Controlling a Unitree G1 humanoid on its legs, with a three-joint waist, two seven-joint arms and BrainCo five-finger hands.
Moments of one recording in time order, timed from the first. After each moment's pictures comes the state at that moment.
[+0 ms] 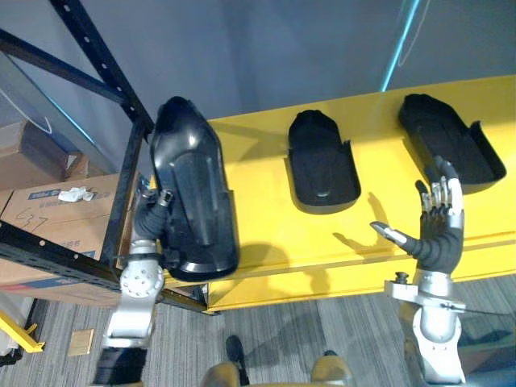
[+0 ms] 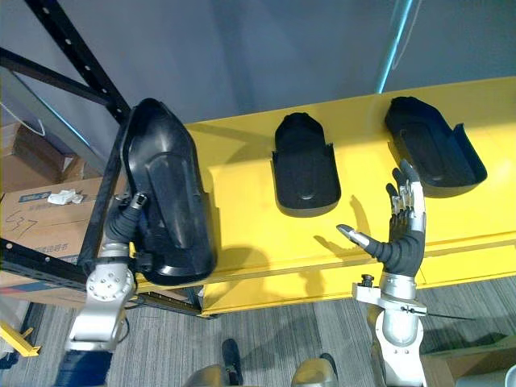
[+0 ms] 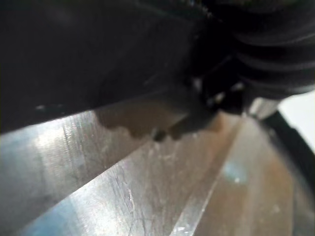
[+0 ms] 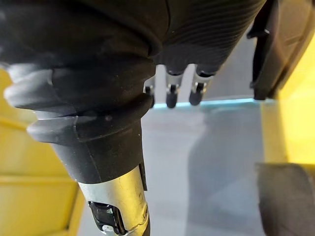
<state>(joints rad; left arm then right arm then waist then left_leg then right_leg) -0.15 0.39 0.10 -0.01 0.10 0.13 0.22 0.19 -0.25 -0.08 -0.32 0.10 -0.50 -0.15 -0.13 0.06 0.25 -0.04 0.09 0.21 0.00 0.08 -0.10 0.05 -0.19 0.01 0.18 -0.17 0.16</state>
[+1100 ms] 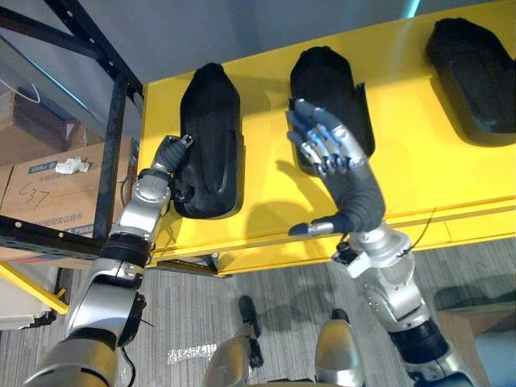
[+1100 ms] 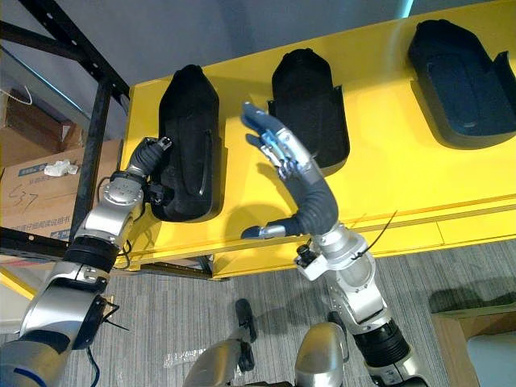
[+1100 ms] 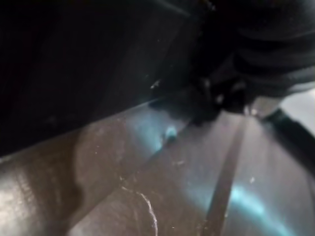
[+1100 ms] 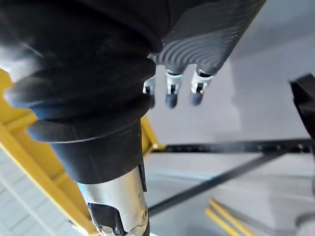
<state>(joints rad) -0.81 0.50 -0.18 0.62 -0.12 0.17 0.08 -0.26 -0.33 0.35 -0.29 0.33 -0.52 0.23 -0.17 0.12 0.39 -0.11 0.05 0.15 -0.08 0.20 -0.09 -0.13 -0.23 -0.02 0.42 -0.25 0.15</state>
